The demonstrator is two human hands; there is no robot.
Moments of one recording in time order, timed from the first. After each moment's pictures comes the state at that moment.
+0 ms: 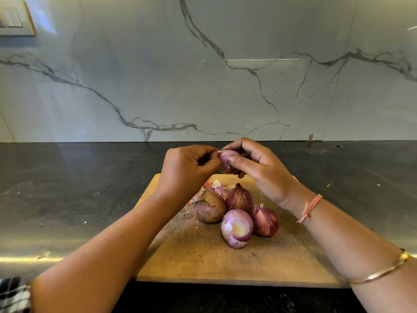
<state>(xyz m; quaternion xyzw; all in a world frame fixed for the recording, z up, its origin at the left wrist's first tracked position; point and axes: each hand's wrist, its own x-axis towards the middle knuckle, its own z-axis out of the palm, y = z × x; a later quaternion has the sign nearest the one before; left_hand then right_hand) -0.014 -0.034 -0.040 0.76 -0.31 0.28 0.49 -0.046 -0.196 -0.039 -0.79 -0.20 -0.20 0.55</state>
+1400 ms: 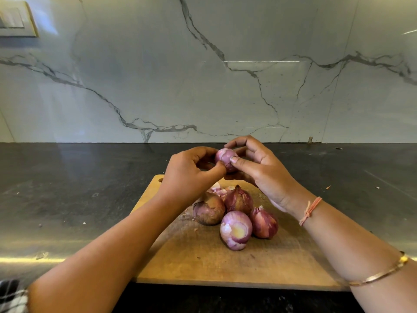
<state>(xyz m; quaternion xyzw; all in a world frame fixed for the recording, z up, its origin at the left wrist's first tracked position) -0.020 -0.037 -0.038 0.79 -0.28 0.18 0.52 -0.054 -0.193 -0.035 -0.75 -0.16 -0.17 0.62</state>
